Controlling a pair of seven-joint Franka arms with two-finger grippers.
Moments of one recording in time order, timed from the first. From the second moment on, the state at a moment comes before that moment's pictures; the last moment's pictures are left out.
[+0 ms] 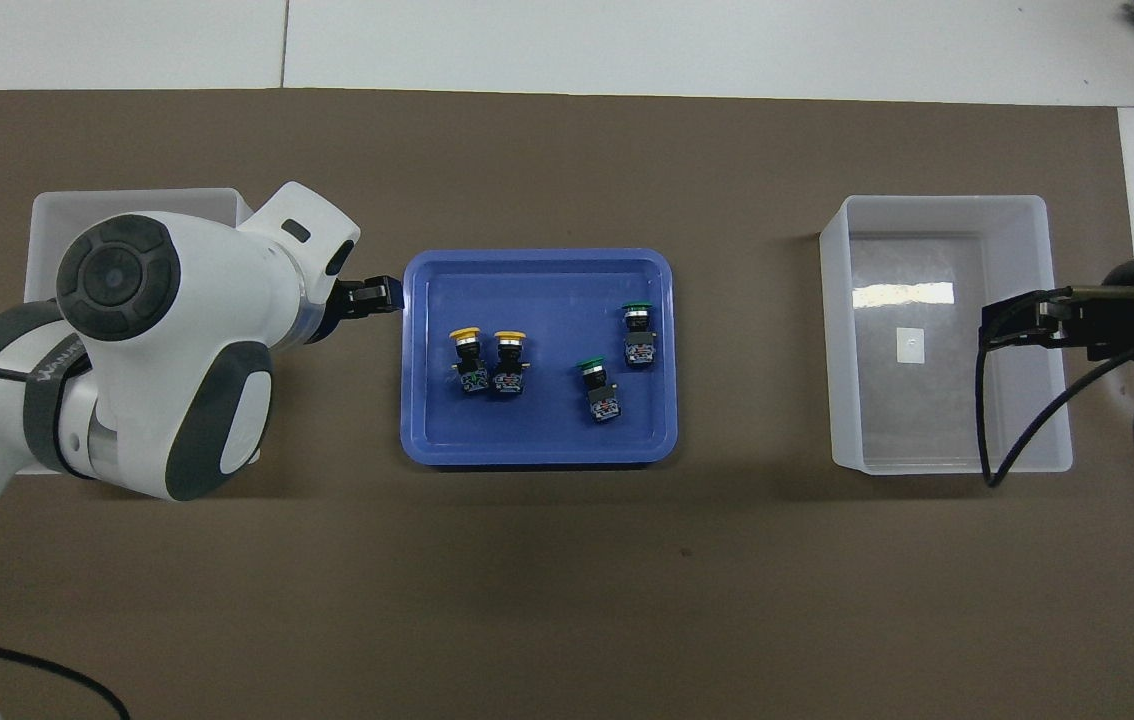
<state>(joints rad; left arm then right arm) -0.29 0.11 -0.09 -1.96 -0.03 2.29 -0.46 0.02 -0.04 -0.01 -1.74 -0.01 1.69 0.12</state>
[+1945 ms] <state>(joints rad) -0.42 0.32 -0.09 -2.06 -0.03 2.66 -0.64 0.02 -0.04 -0.01 -1.74 -0.01 1.69 0.12</state>
